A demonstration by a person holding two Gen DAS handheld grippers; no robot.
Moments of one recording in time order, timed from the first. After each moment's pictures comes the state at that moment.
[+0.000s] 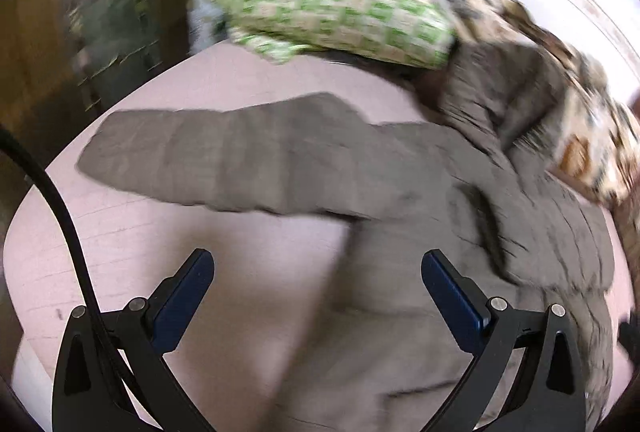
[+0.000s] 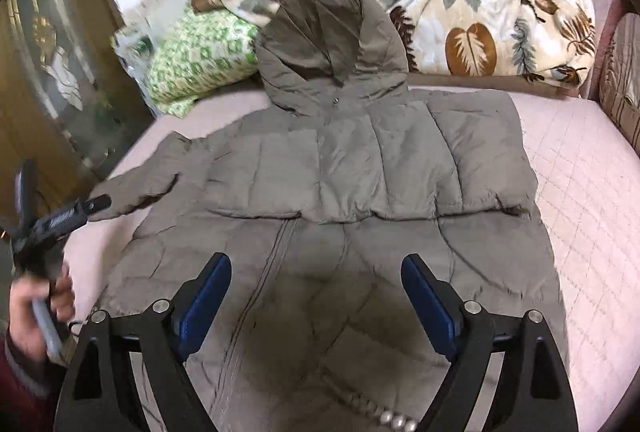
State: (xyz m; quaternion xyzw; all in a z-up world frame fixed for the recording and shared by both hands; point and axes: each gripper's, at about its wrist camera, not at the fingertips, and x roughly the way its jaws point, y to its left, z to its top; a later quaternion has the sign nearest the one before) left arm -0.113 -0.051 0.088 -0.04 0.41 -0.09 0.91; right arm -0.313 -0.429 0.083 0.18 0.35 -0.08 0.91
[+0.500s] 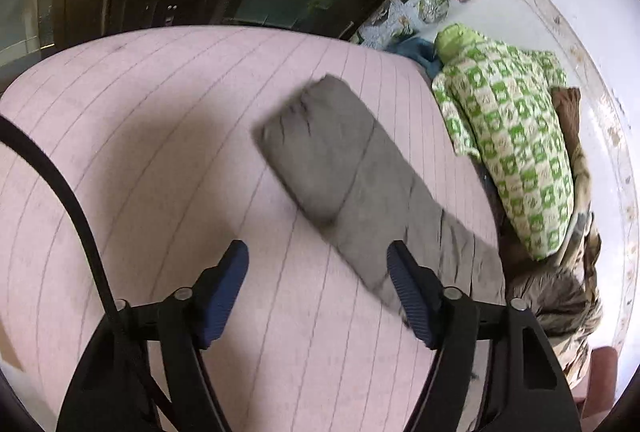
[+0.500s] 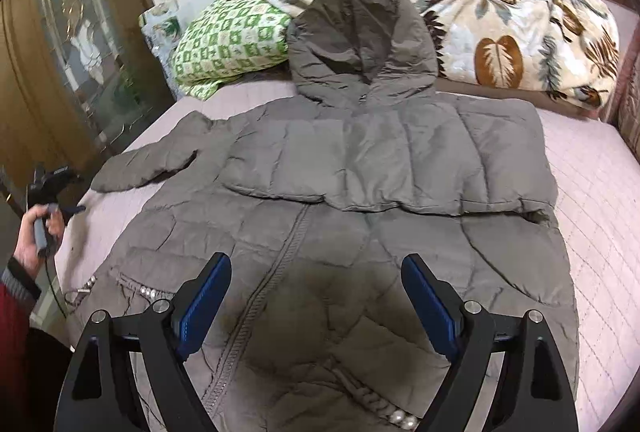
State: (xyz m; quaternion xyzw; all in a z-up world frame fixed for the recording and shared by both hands) left arm -0.035 0.193 0.035 -0.36 0.41 0.02 0.84; right arm -0.292 -0.404 0.079 0.14 0.35 -0.04 0.92
